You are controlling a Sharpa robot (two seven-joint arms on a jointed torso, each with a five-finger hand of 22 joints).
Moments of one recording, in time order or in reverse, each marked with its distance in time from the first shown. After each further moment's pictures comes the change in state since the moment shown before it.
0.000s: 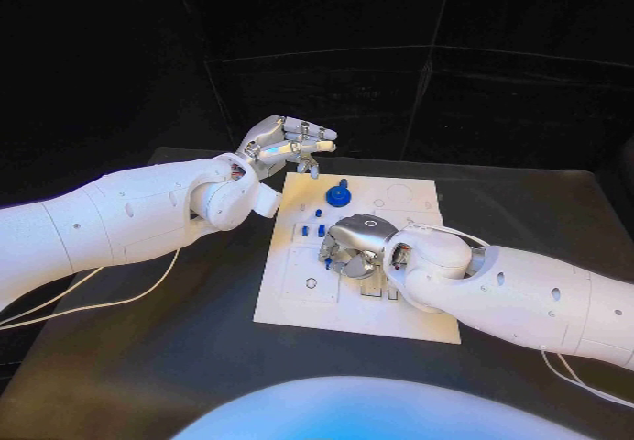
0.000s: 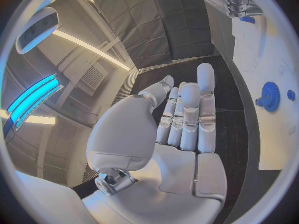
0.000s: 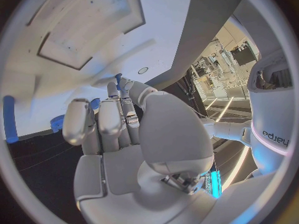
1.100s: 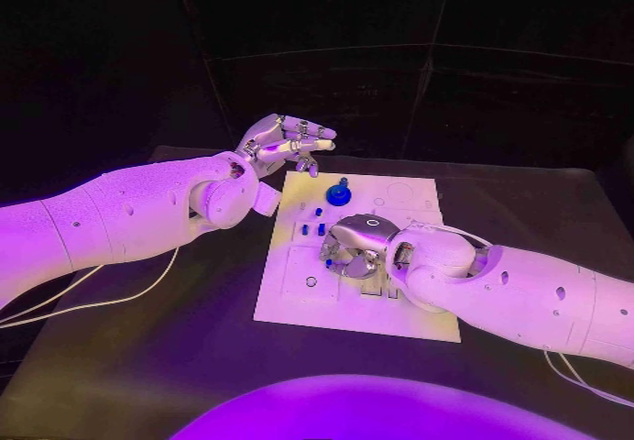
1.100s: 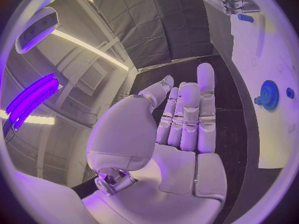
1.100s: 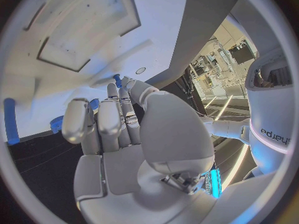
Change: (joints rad) left arm 0.000 -0.001 0.000 -0.006 0.000 0.002 -0.006; left_hand 0.000 0.000 0.000 0.000 0.000 0.000 0.000 0.000 0.000 -0.004 -0.004 0.000 0.000 0.000 0.000 0.000 -0.002 0.000 0.000 0.000 -0.004 -0.001; right arm 0.000 -0.013 0.000 0.012 0.015 -0.006 0.015; right_hand -0.029 -0.022 -0.032 0.010 0.004 -0.030 0.007 -0.002 -0.001 -0.022 0.008 -0.012 -0.001 0.000 0.007 0.003 -0.023 0.000 -0.017 0.016 -0.022 -0.024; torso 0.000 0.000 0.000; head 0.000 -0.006
